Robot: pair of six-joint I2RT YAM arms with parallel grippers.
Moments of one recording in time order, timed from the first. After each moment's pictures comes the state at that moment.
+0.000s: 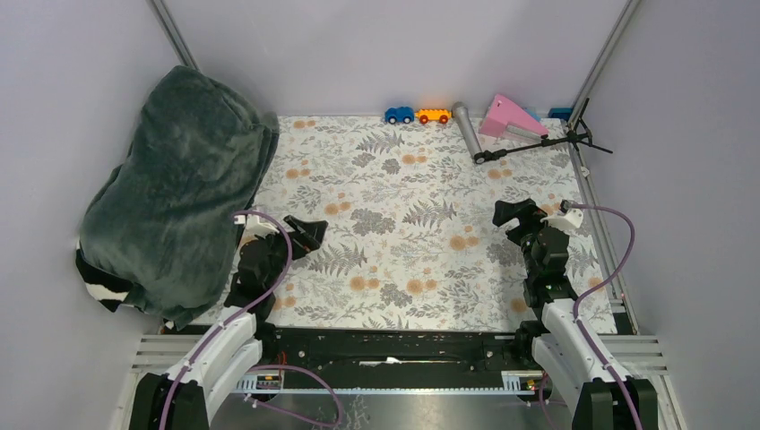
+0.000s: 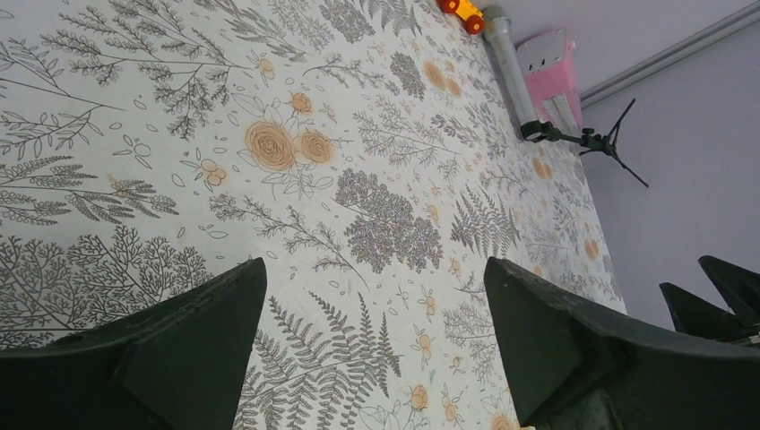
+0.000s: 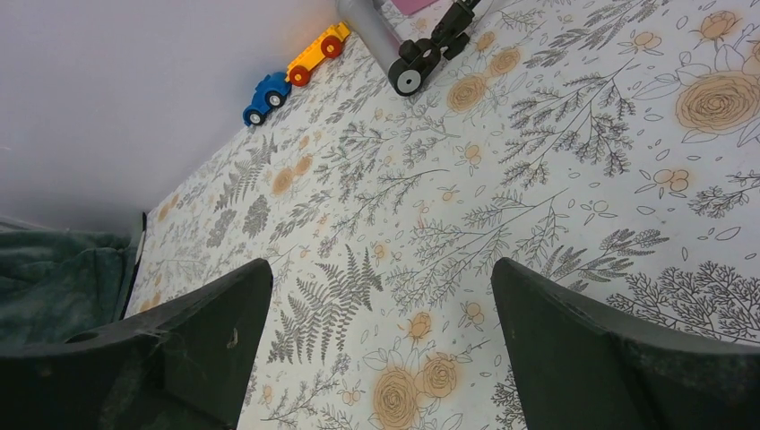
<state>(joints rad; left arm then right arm) -0.21 0.71 0.12 0.42 0.09 -0.75 0.06 0.75 0.21 0.38 0.11 0.69</state>
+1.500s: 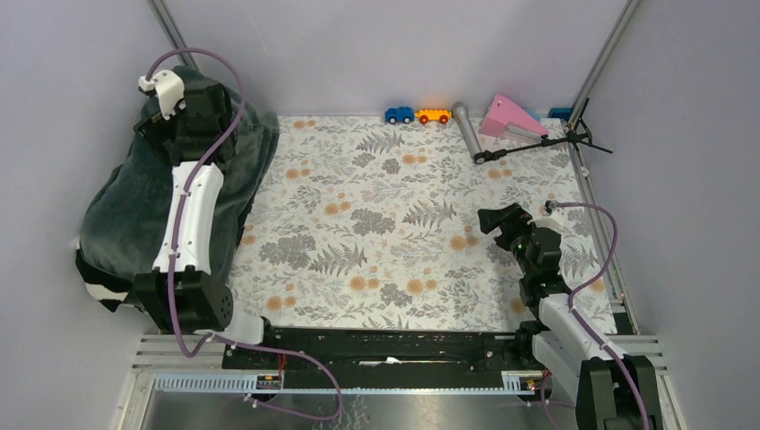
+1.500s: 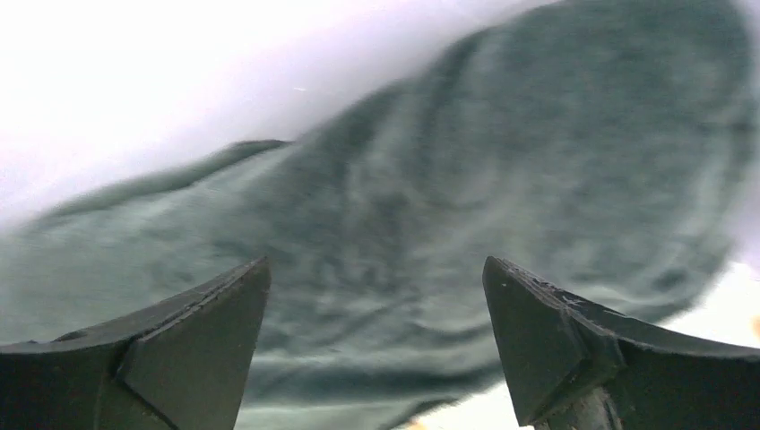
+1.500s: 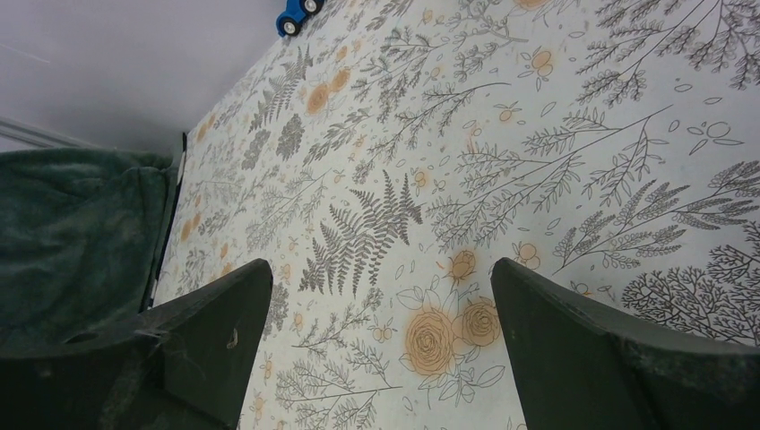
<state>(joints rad) 0.05 1.46 1.60 -0.58 -0.91 -0.36 0.08 0.85 0.17 0.46 -0.06 0.76</state>
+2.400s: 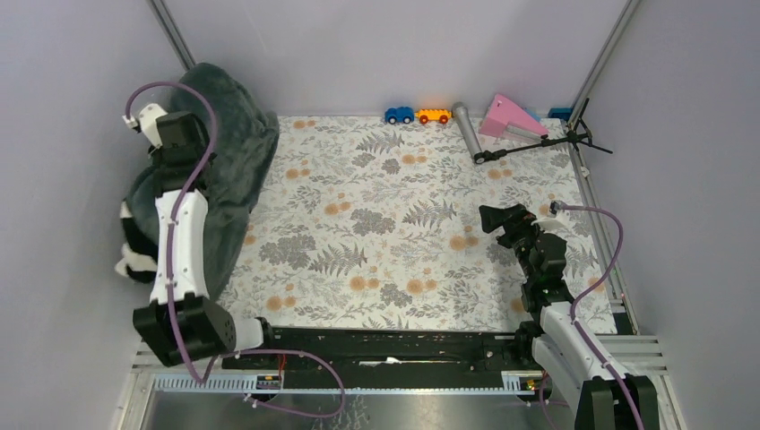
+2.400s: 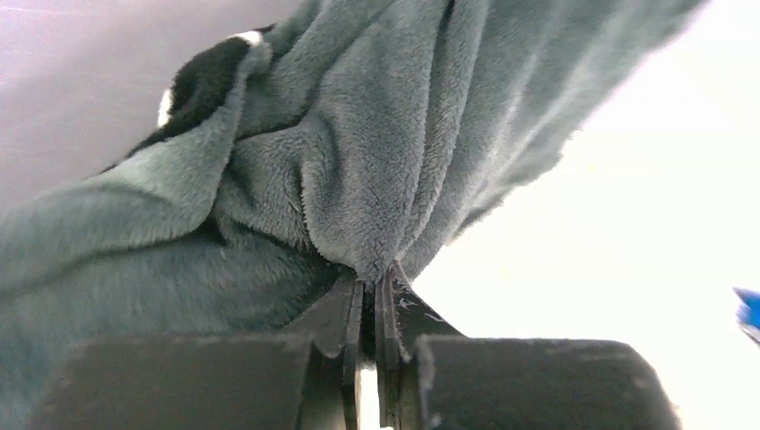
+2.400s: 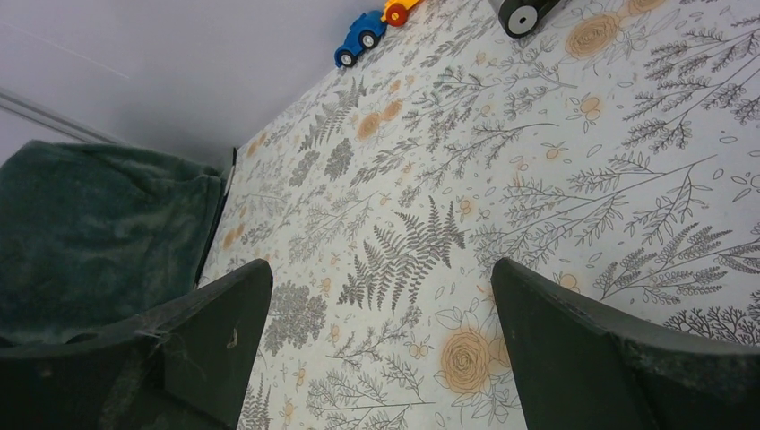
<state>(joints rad) 0.29 1.35 1.37 -0.57 -0.42 -0.47 0.08 0.75 0.15 0.50 -0.09 0.77</state>
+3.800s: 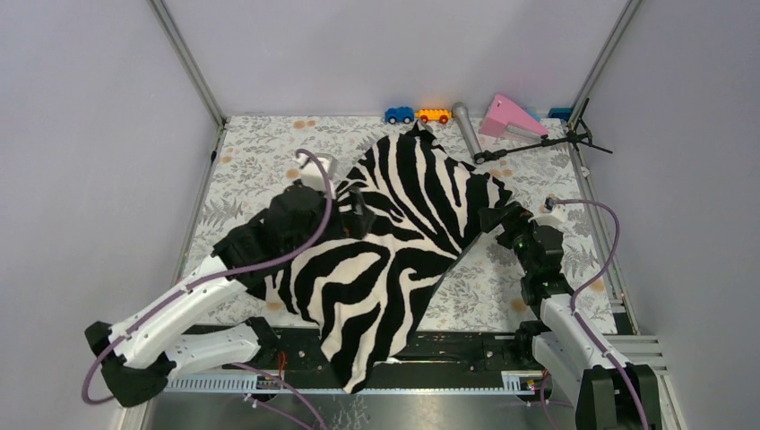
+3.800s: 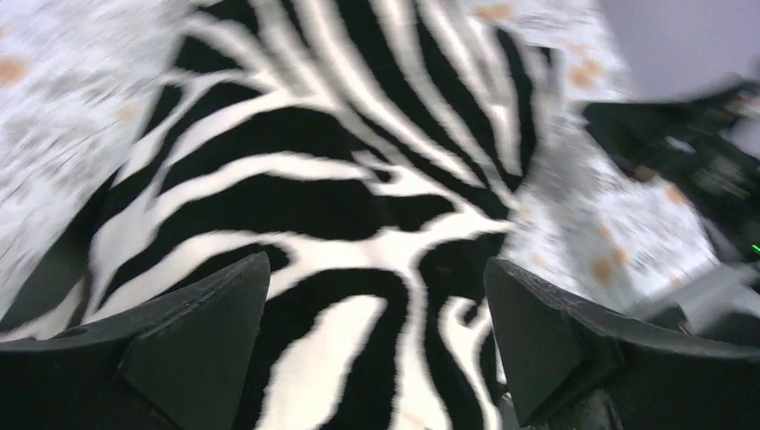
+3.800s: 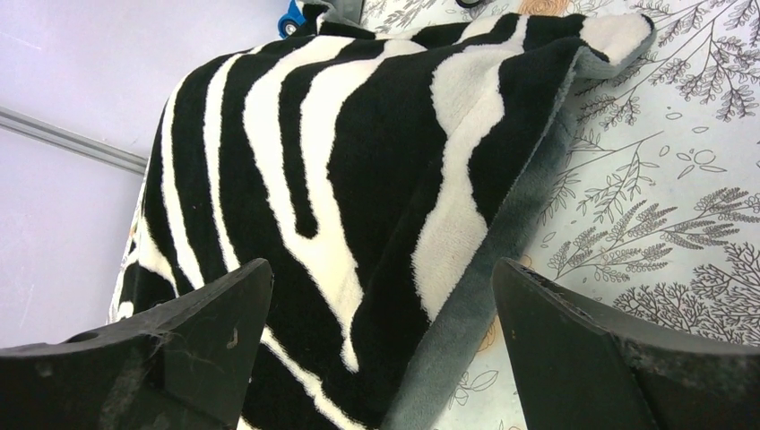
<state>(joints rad) -0.94 0.98 1.12 -0.54 -0.28 -0.47 0.08 0.82 0.20 0.39 -0.06 0.71</state>
